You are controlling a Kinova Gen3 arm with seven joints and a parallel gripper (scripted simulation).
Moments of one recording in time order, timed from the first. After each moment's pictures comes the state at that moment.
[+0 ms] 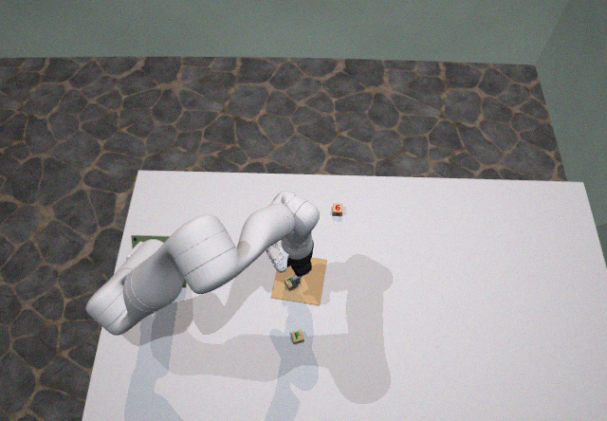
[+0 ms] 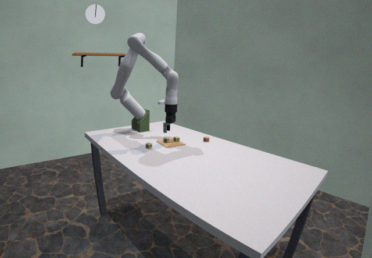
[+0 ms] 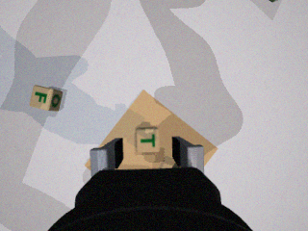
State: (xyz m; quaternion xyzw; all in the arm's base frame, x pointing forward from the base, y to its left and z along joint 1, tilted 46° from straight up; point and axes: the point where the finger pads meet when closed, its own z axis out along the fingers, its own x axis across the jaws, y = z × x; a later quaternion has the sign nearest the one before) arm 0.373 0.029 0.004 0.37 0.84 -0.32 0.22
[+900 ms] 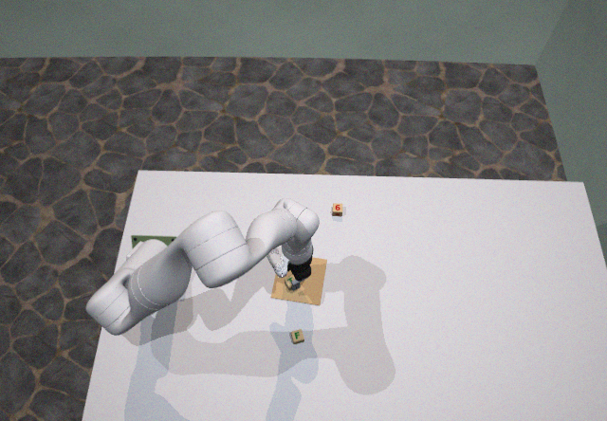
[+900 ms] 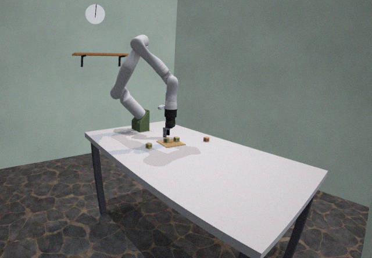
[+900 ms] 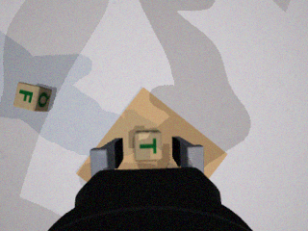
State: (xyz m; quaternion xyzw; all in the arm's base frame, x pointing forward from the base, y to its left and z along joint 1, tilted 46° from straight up) arm 0.376 0.006 -0.018 0.37 0.84 -0.32 0.22
